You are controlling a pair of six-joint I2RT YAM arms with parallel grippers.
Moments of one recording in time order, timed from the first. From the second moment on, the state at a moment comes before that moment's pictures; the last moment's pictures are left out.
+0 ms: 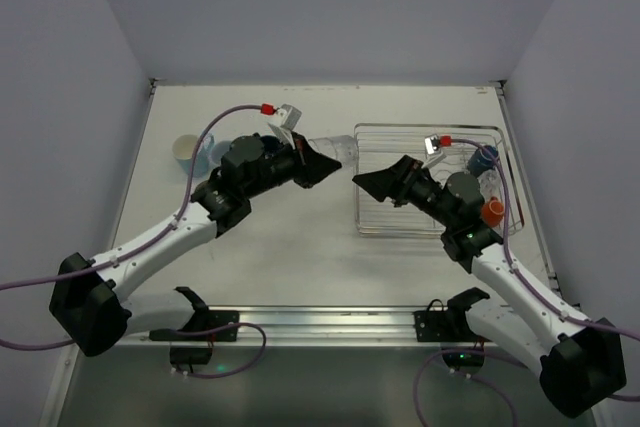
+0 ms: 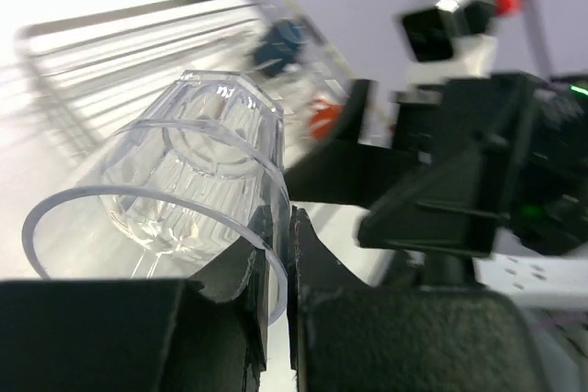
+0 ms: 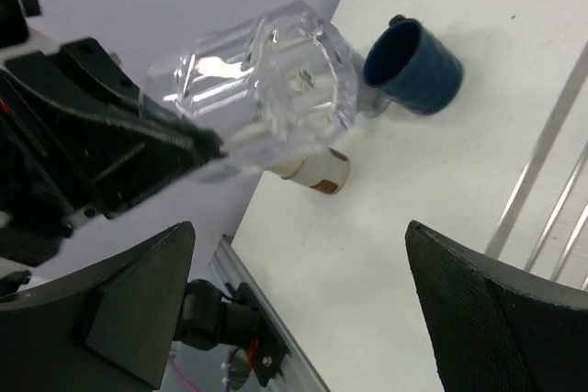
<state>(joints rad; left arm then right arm) -0.70 1.21 0.85 0.30 0.36 -0.64 0.43 0.91 0.52 0.37 -0.43 0.94</state>
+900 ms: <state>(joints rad) -0.68 2.14 1.85 -0.75 -0.27 -0.21 0.43 0.50 0.54 -0.17 -0.14 0.63</state>
